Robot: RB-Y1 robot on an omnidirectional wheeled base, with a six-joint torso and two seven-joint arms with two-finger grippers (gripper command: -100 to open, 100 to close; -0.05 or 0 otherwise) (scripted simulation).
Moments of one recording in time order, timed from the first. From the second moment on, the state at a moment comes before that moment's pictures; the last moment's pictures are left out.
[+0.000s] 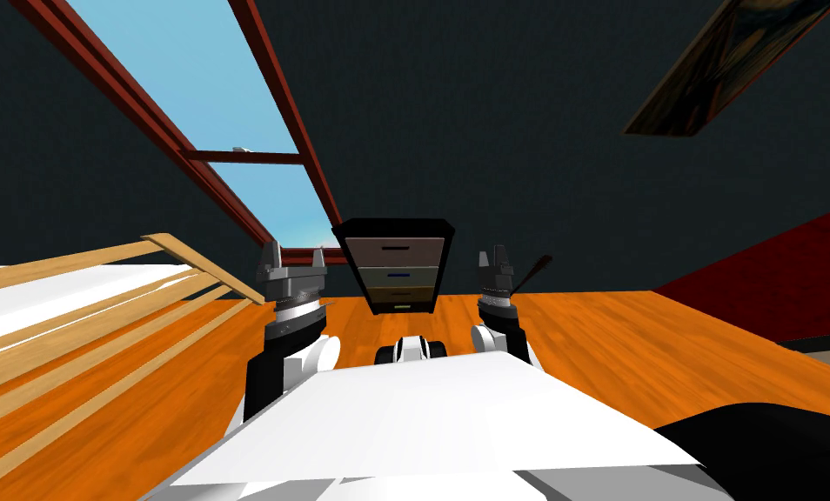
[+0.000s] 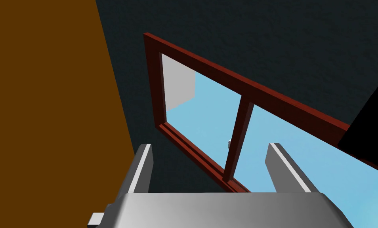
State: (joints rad) left arm 0.51 -0.04 -0.01 -2.40 0.11 -0.46 0.10; right arm 0.51 0.03 0.02 -2.28 0.01 -0.56 0.10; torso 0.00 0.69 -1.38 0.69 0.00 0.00
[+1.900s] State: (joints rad) left arm 0.45 0.19 -0.03 -1.93 0.11 -0.62 0.13; right arm 0.51 0.03 0.02 -2.28 0.01 -0.56 0.10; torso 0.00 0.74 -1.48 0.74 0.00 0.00
